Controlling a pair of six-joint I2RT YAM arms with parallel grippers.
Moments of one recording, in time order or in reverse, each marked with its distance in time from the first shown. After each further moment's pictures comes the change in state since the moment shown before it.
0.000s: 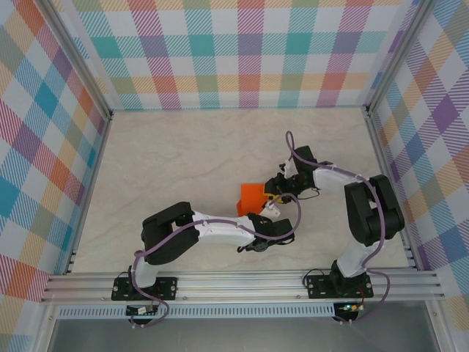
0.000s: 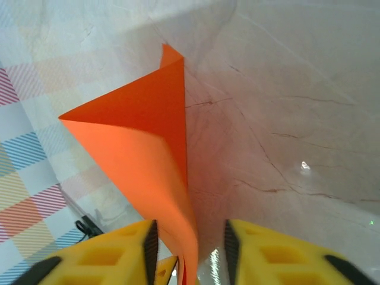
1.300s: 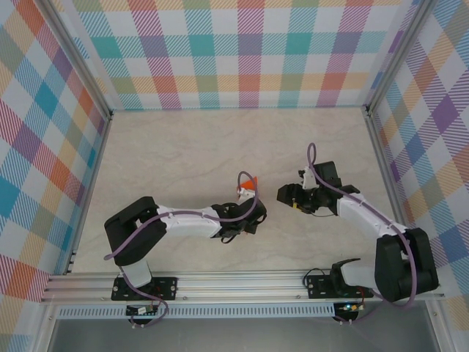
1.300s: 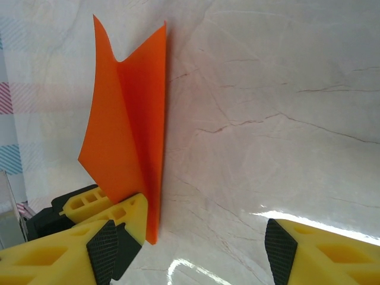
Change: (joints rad) left arm 0.197 -0.259 -0.347 0.477 0.377 -0.163; right arm -0.053 -0.394 -0.297 0.072 0.090 -0.061
